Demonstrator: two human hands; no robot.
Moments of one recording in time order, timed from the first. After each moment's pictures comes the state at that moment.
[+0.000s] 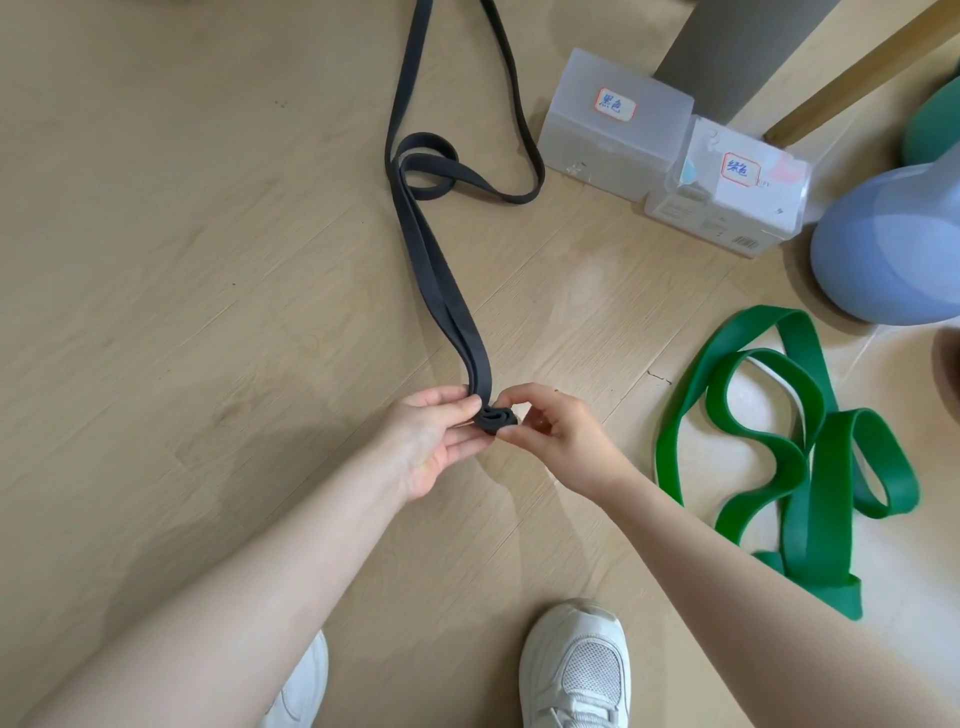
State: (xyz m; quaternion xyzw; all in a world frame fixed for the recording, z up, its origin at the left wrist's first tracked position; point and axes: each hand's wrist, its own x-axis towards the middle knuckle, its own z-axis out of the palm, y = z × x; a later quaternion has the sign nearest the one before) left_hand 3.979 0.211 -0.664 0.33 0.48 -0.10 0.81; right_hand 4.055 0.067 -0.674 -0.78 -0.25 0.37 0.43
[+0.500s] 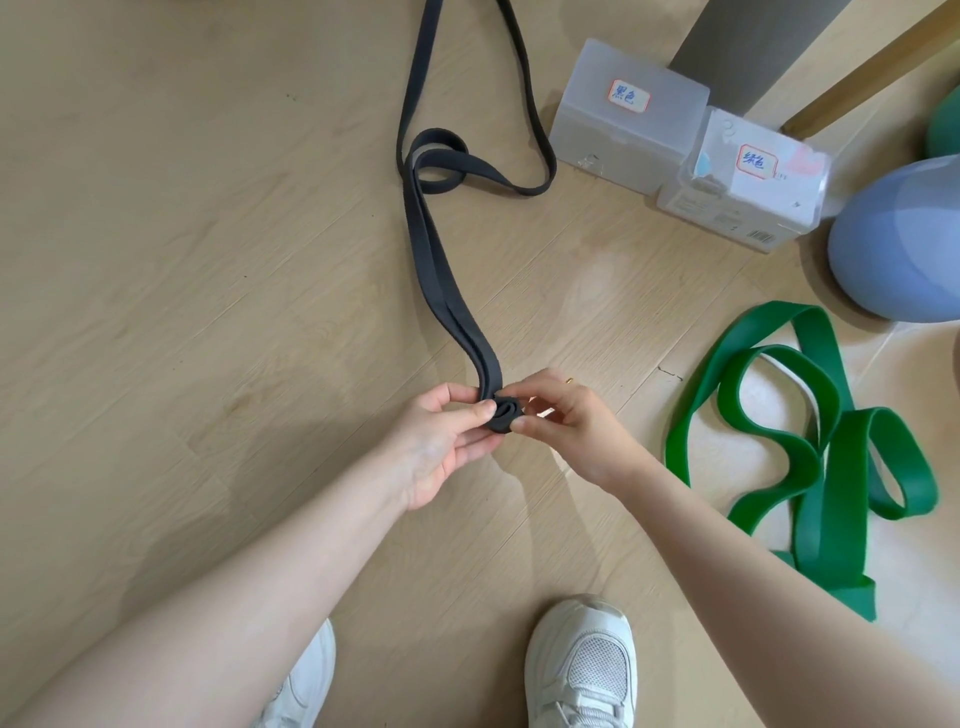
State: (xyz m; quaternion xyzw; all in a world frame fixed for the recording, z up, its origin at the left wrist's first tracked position) left_hand 3.970 0.206 -0.657 0.35 0.45 -0.12 0.81; right_hand 4.062 0.065 -0.672 -0.75 -0.25 0.41 0.46
